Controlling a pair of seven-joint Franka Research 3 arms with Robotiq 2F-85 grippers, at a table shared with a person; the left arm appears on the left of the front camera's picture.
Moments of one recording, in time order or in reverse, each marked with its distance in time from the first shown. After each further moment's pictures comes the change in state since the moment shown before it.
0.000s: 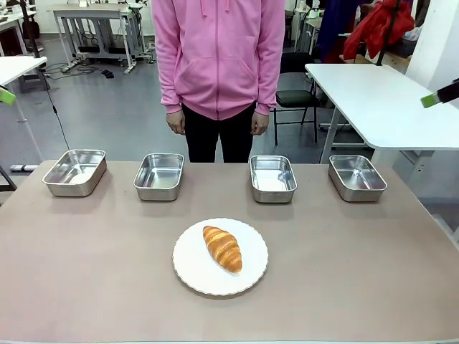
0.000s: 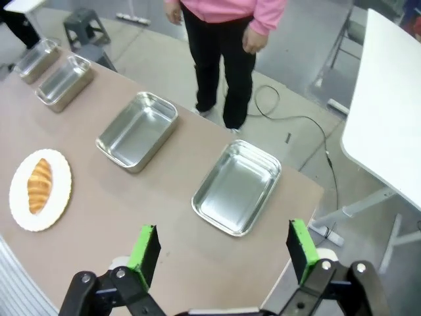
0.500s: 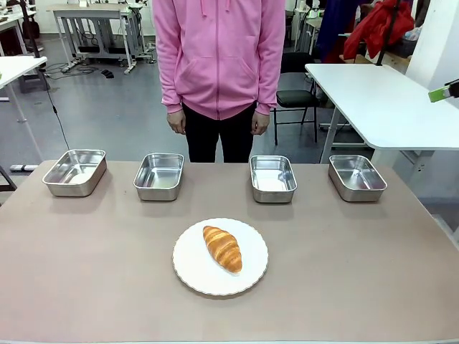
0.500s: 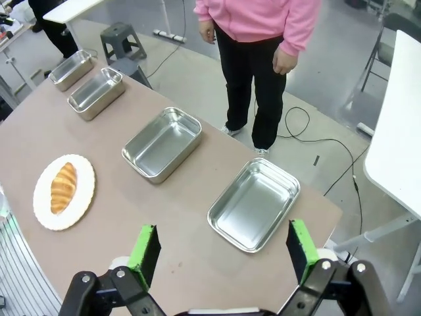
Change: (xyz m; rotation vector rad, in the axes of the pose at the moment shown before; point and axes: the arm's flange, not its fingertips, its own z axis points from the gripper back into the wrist) left arm 0.001 0.000 0.024 -0.071 -0.118 0.035; right arm -0.007 -0.026 -0.003 0.129 -0.073 0.002
